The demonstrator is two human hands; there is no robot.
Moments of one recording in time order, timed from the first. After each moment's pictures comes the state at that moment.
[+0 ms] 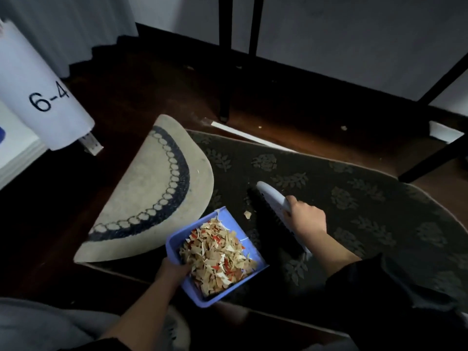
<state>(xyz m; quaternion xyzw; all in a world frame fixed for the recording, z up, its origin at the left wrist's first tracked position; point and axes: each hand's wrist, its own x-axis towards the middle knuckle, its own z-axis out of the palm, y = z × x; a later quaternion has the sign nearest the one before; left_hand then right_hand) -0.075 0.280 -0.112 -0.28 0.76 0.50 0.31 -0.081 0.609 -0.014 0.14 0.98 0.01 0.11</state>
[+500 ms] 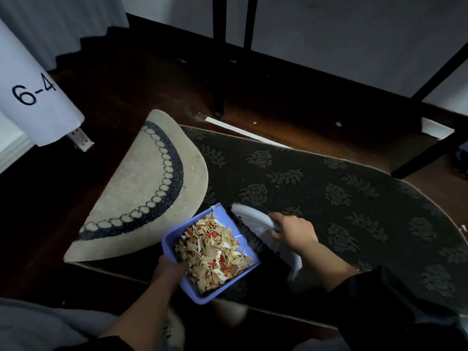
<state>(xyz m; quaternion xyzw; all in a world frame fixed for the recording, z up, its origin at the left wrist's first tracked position) -0.079 0.282 -0.139 -0.29 0.81 0.41 0.31 -0.057 0.594 -0.027 0.09 0.98 -0.06 0.19</state>
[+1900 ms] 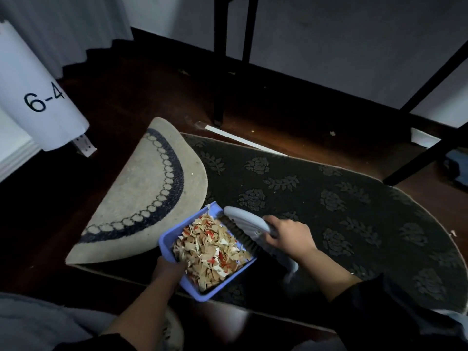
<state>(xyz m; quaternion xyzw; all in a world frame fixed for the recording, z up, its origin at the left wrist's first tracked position) -0.074 0.288 -0.120 -0.32 0.76 0.49 0.28 -0.042 0.580 0.002 0.05 0.99 -0.05 0.14</state>
